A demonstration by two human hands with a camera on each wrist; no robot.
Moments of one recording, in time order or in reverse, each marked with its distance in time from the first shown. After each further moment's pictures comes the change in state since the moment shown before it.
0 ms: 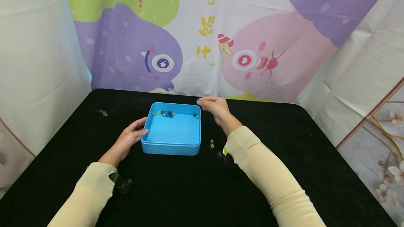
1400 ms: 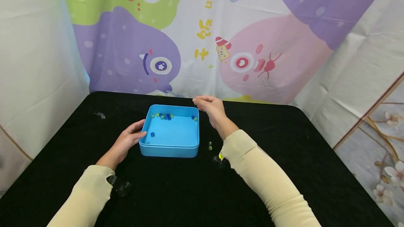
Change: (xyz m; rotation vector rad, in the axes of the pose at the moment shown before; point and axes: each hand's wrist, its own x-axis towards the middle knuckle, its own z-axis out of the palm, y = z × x) left_hand 0.000 0.001 -0.001 0.010 0.004 -0.001; right_hand -0.015 -0.008 0.009 0.116 -0.001 -0.110
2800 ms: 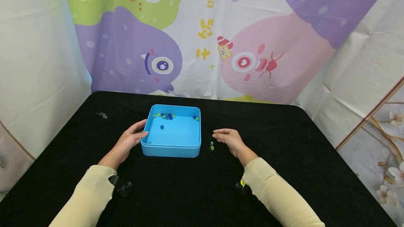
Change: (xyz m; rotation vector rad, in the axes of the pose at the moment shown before) left_hand 0.000 0.000 0.000 -0.013 -0.003 -0.019; right_hand -0.019 0.101 -0.072 -0.233 -0.048 0.198
